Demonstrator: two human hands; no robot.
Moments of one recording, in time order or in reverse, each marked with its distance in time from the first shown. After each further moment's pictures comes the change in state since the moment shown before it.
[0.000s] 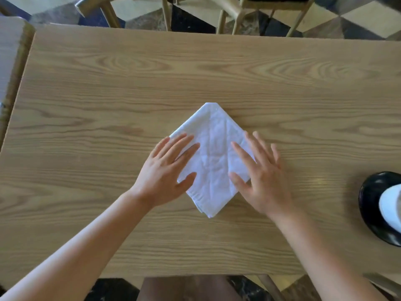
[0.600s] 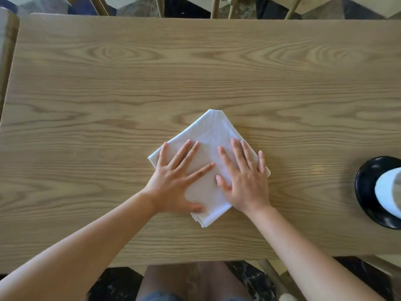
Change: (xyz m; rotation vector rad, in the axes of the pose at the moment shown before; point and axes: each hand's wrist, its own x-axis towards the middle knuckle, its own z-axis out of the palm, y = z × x) left_hand -0.017 0.014 0.044 0.175 -0.193 0.114; right_hand -0.023 0.002 0.058 -0.193 -0.077 0.100
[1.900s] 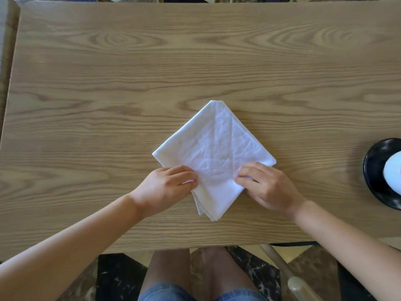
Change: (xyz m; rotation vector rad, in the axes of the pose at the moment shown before) left_hand -0.045 -0.006 -0.014 -0.272 0.189 0.298; right_hand -0.034 0.027 -0.030 0.162 0.132 -0.596
